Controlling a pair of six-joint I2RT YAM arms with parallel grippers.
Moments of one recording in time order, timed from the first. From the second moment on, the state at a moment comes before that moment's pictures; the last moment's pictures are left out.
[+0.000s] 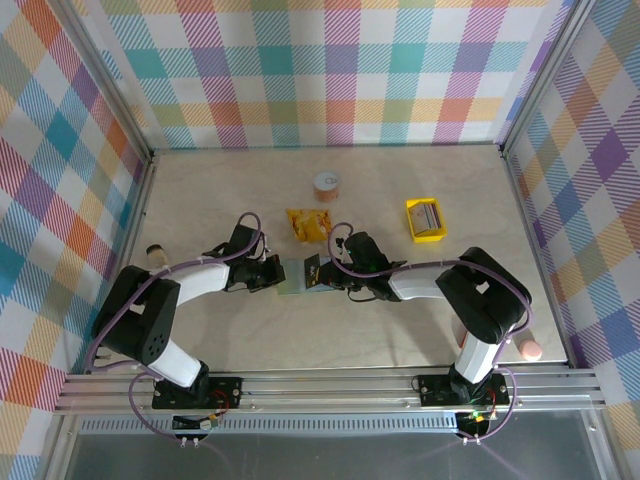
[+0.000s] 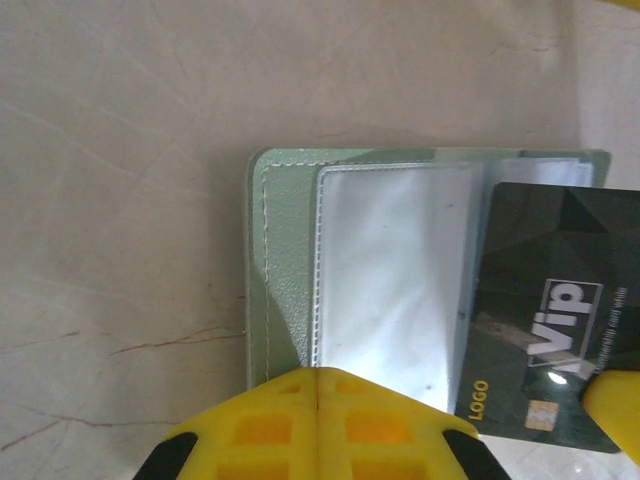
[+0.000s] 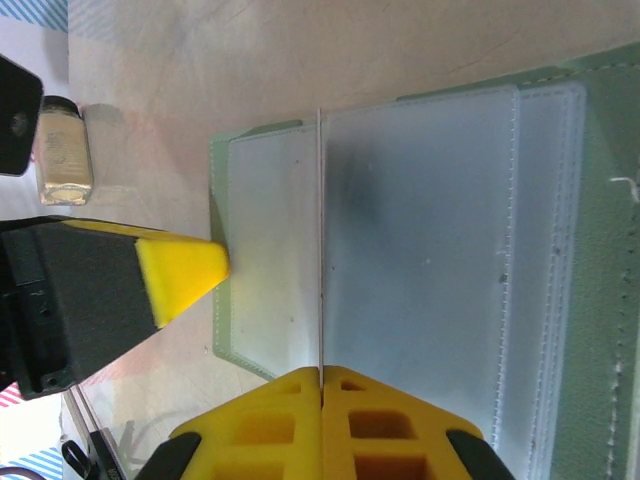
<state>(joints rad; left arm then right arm) -0.37 1.56 0.70 -0.19 0.35 -0.64 0.75 1.74 0.75 0.30 -0.36 0.88</state>
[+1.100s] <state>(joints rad) -0.37 1.58 0.70 -0.18 0.35 -0.63 0.77 1.79 0.76 0.35 -0.30 0.97</state>
